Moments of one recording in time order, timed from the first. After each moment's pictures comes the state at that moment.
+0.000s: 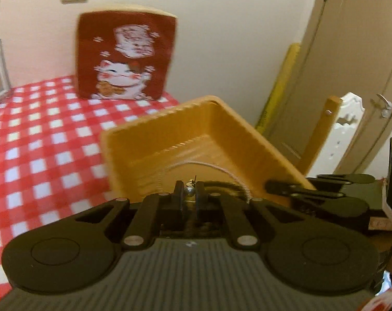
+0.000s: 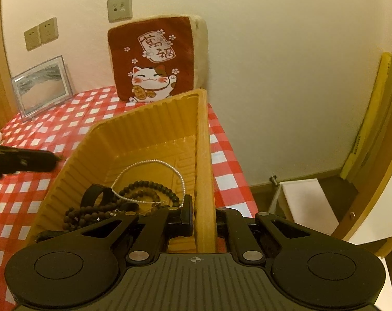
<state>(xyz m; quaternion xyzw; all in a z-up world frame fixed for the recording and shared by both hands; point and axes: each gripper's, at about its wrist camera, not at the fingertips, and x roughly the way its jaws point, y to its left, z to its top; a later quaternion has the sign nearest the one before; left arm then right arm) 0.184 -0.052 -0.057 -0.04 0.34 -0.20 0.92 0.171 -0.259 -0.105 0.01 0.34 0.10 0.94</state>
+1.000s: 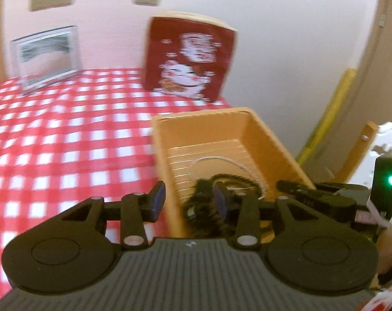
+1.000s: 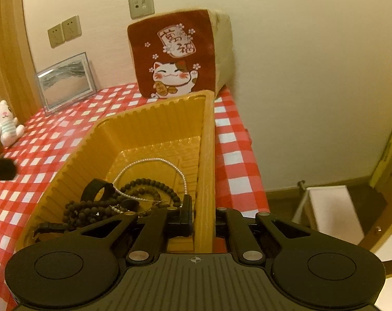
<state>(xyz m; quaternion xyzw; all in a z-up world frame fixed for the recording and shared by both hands) 0.115 -0.037 -0.038 -0.09 0.34 -0.02 0.94 0.200 -0.285 -0.129 0.03 0.34 0.19 0.92</state>
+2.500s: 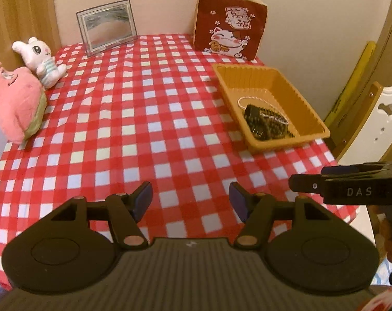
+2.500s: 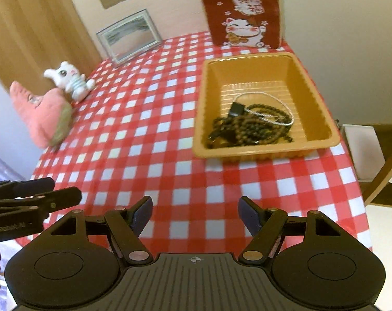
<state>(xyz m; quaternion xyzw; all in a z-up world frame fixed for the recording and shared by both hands) -0.036 0.013 -0.004 -0.06 0.43 0.03 0.90 0.033 -0.186 -0.033 0.04 0.47 0.24 0.85</state>
